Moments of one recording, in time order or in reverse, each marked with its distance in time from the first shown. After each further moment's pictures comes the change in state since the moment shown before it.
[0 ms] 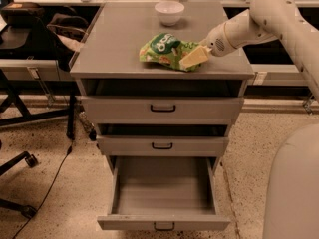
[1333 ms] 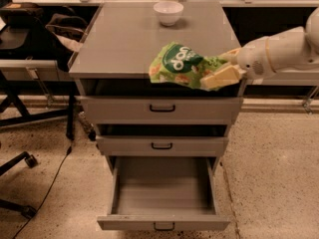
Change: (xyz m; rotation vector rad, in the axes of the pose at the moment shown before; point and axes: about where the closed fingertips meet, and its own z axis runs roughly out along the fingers) arm 0.040 0.089 -0.098 -0.018 -0.111 -0.081
